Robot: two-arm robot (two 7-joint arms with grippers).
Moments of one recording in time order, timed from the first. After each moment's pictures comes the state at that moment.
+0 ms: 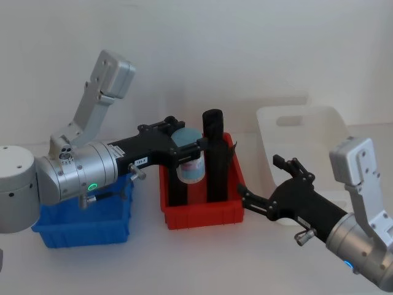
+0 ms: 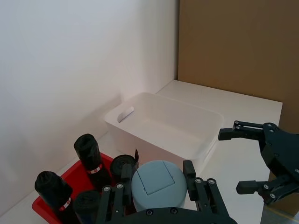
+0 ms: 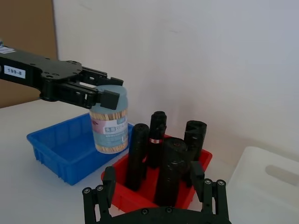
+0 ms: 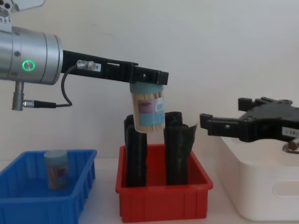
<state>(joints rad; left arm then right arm) -0.51 0.39 0.32 -1.59 -0.38 0.49 -0.62 0.07 0.31 -0.27 -1.79 0.17 0.13 0.32</state>
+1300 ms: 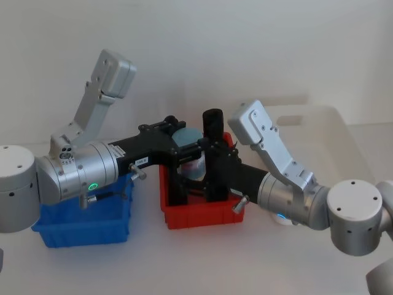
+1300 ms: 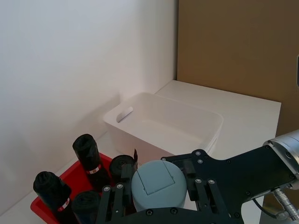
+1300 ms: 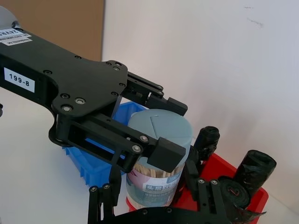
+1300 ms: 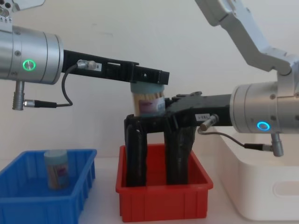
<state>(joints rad) -0.51 0.39 0.32 -1.59 -0.38 0.49 -0.62 0.41 0.13 -0.36 -1.50 -0.06 0.24 0.59</state>
